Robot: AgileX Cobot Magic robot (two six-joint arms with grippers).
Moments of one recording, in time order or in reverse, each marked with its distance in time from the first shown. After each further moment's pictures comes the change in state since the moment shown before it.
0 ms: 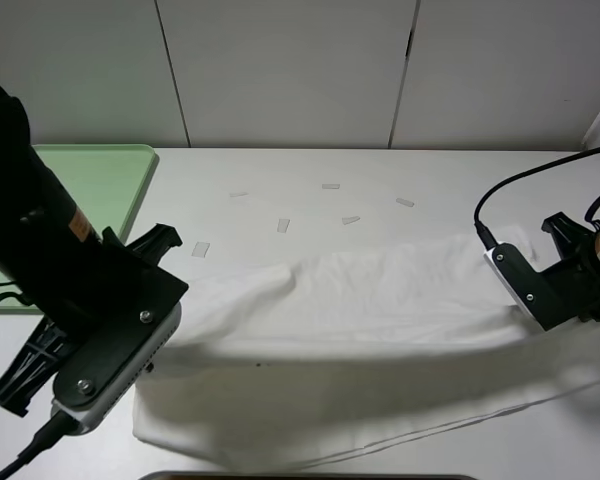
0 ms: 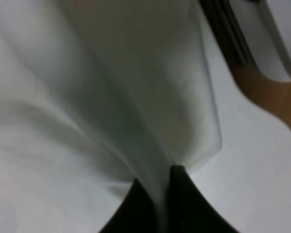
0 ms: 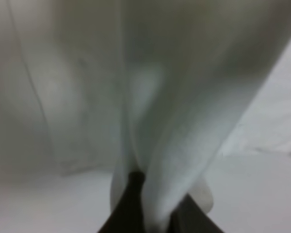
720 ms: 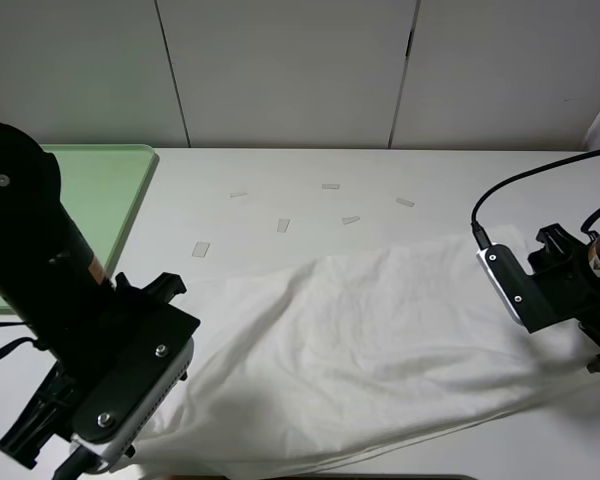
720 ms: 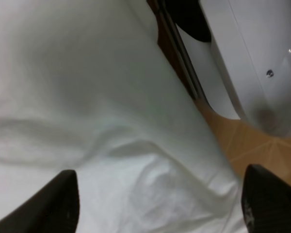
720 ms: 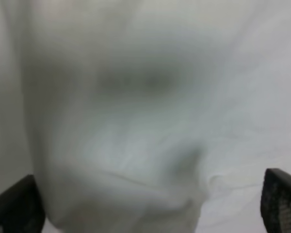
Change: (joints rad) left arm -0.005 0.067 0.076 -0.148 -0.037 0.030; right arm 0.000 0.000 0.023 0.126 -0.053 -0.002
